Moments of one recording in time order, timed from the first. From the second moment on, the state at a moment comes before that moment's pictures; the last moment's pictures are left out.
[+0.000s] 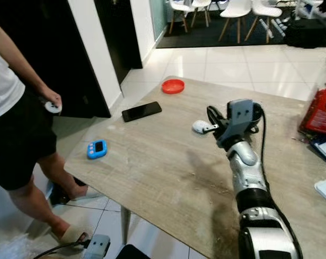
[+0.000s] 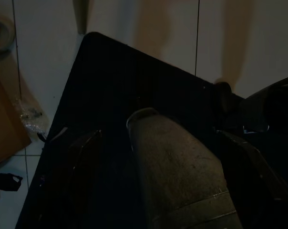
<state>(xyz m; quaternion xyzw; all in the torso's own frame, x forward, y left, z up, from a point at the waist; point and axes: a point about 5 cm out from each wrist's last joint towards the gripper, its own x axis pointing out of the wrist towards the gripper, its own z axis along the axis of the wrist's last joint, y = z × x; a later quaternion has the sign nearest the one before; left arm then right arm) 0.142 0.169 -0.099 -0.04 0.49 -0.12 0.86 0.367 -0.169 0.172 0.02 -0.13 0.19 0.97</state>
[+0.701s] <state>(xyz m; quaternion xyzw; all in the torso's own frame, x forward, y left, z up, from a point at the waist) 0.130 0.167 -0.102 -0.04 0.48 -0.12 0.87 0.398 -0.208 0.189 -0.21 -0.04 0.00 0.98</state>
